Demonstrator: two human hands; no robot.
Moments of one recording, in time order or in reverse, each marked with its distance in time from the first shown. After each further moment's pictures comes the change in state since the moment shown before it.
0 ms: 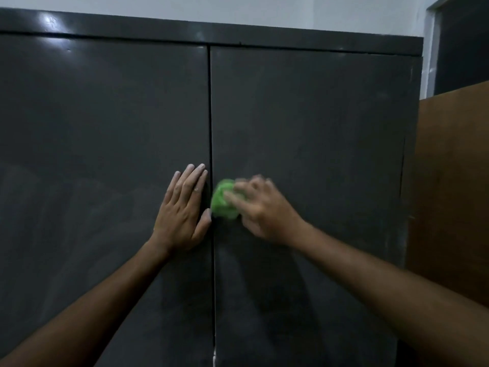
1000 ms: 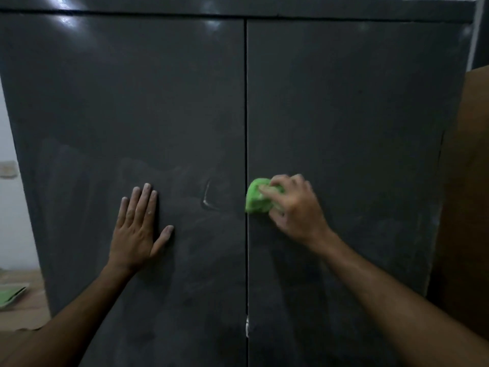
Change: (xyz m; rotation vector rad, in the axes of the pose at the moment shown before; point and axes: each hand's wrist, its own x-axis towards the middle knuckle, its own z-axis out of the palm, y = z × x) left_hand -0.154 -0.109 -0.037 0.242 -0.094 -0.216; right_hand -0.021 -0.051 0.017 0.121 0.068 0.316
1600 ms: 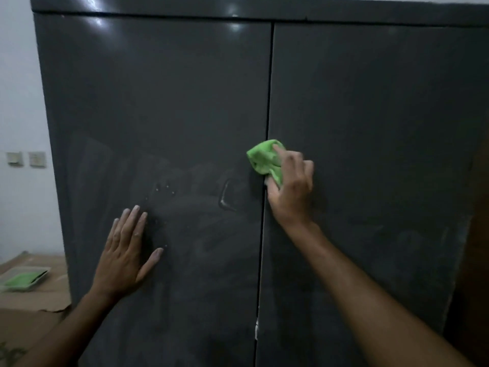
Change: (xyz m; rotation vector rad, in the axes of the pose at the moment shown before) left_hand -0.065 -0.030 -0.035 -0.022 -0.070 -0.035; right_hand 0.060 -0.050 0.012 0.239 0.300 0.372
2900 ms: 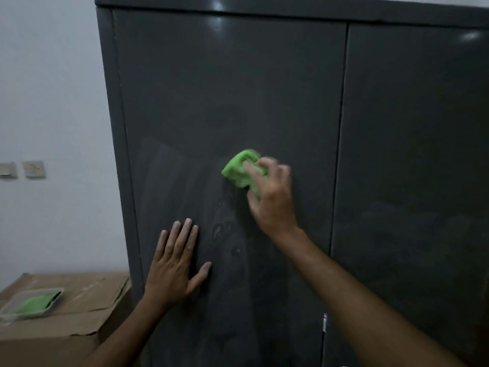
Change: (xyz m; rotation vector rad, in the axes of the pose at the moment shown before) left_hand -0.022 -0.088 0.031 -0.041 0.024 0.142; right_hand -0.023 -0.157 0.119 -0.091 -0.096 -0.096
